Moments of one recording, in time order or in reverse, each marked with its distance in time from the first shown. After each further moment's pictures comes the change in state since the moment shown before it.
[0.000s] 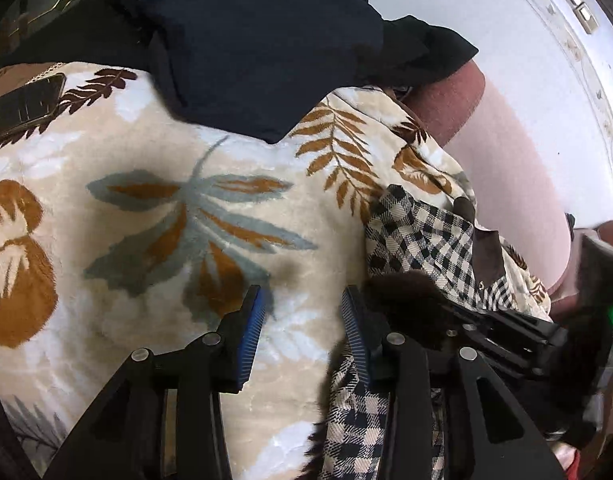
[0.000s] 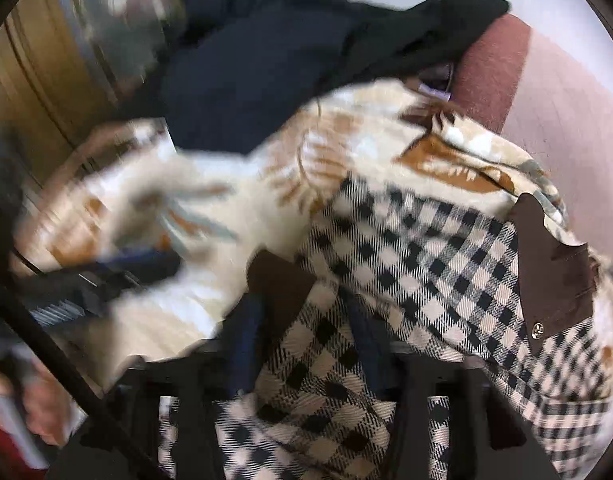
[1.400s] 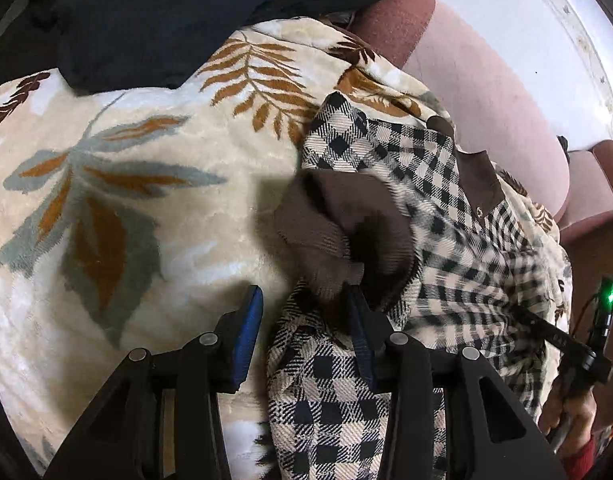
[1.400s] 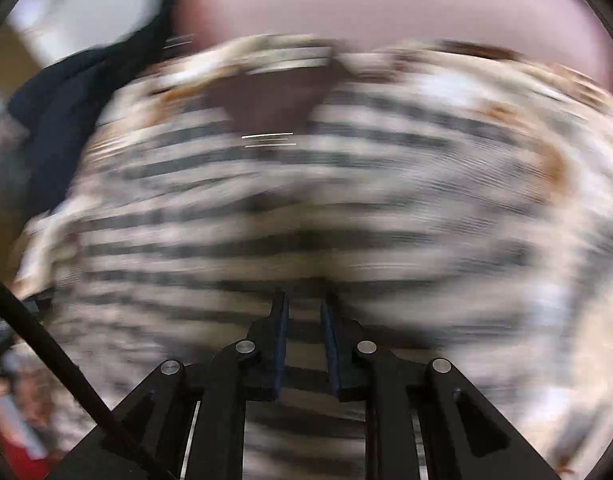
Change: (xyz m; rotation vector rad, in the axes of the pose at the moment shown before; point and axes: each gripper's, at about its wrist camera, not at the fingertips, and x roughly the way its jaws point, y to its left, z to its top) left arm 0.053 -0.049 -0.038 0.205 0.107 -0.016; right arm -0.056 -0.217 -0.194 0.663 -0.012 -0.215
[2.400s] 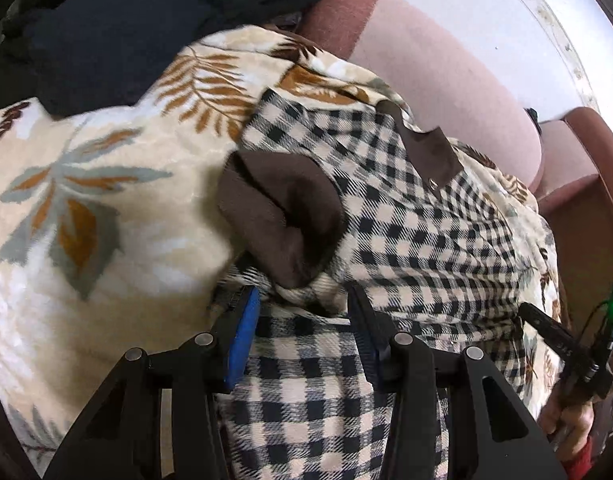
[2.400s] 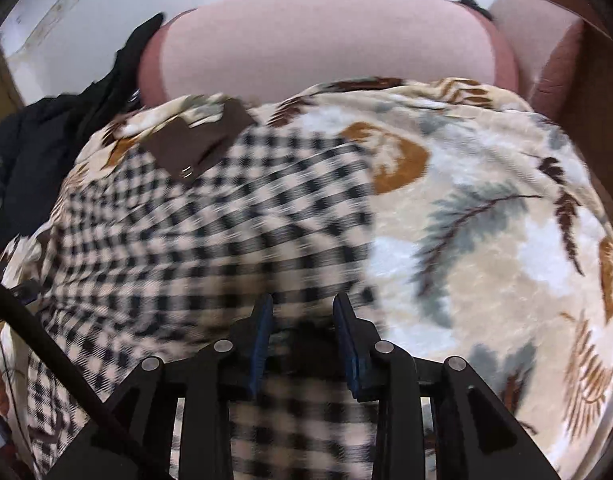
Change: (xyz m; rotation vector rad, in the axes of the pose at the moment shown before) left arm -0.020 -0.040 -0.025 0.109 -0.005 -0.049; right arm -0.064 0.015 -0.059 -0.003 -0.151 -0.036
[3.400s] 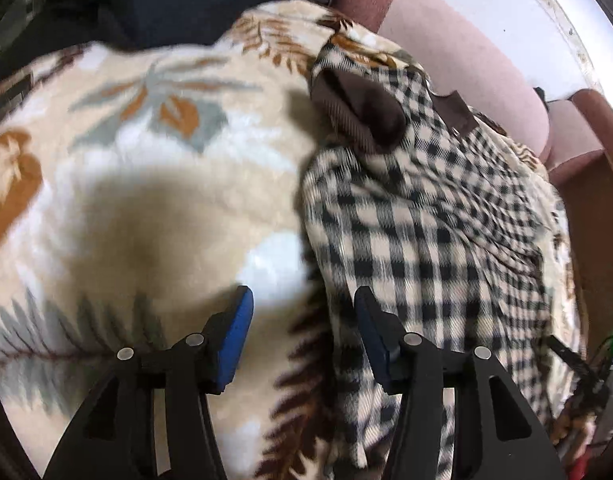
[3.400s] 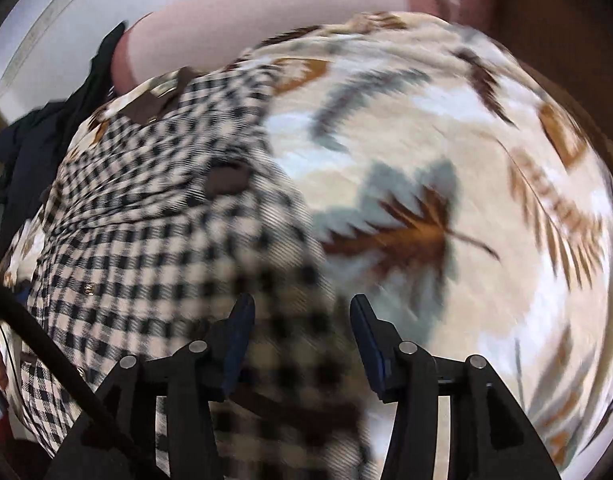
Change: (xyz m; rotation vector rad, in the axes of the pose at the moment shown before) left arm -0.044 0.047 -0.083 -0.018 0.060 0.031; right arm -0.057 -0.104 -0.138 0.250 0.037 0.004
